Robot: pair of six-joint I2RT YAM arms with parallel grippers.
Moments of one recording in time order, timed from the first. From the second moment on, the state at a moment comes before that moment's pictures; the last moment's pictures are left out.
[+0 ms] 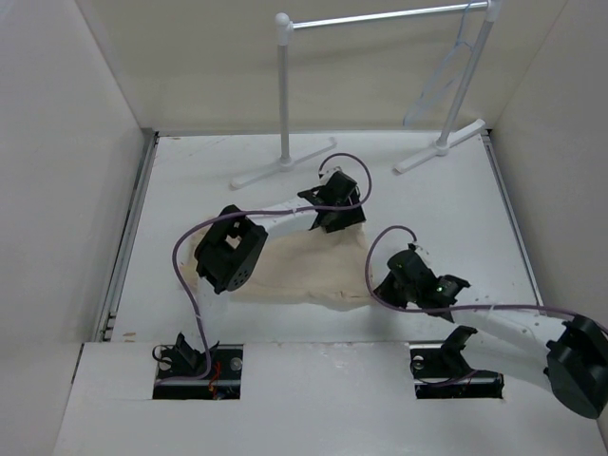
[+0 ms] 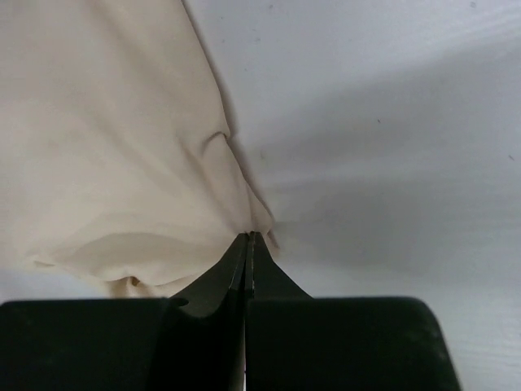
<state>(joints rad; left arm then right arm) -0.78 2.10 1.51 -0.26 -0.06 -0.94 0.74 1.04 0.41 -0.32 0.13 1.15</state>
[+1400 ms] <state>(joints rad) -0.24 0.94 0.37 -0.21 -0.01 -0.95 0.80 1.57 0.62 0.18 -0.14 1.20</state>
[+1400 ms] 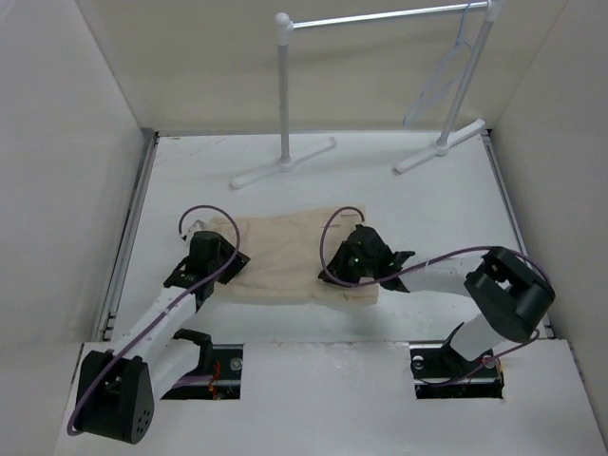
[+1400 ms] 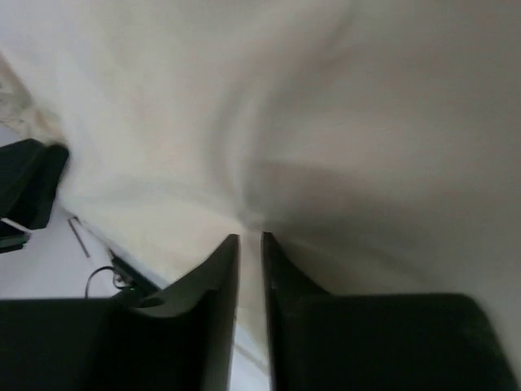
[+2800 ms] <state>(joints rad) -0.44 1.08 0.69 -0.37 -0.13 -0.85 -0.02 2.02 2.28 -0.60 -0.34 0.65</state>
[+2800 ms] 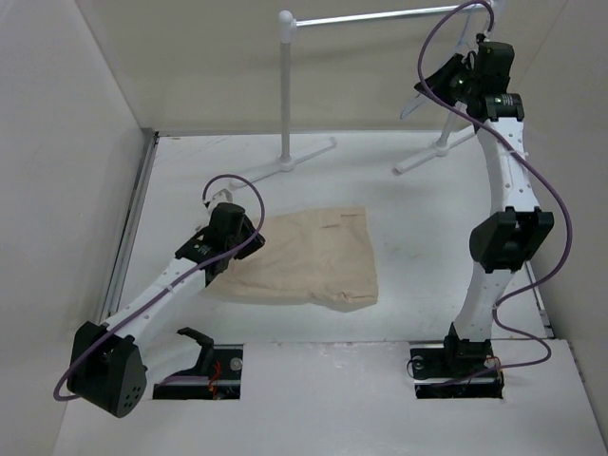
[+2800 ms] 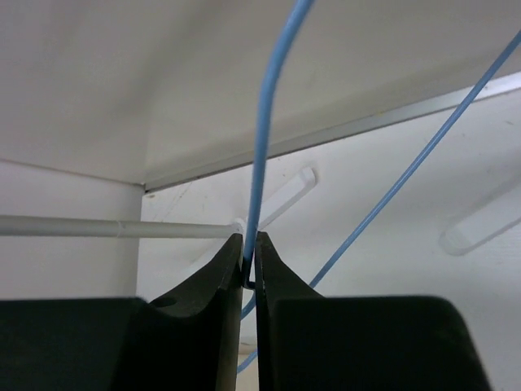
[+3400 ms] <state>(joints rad) -0.47 1.17 0.96 -0.40 -0.14 -0.84 -0.01 1.76 2.13 -0.54 -0.44 0.61</state>
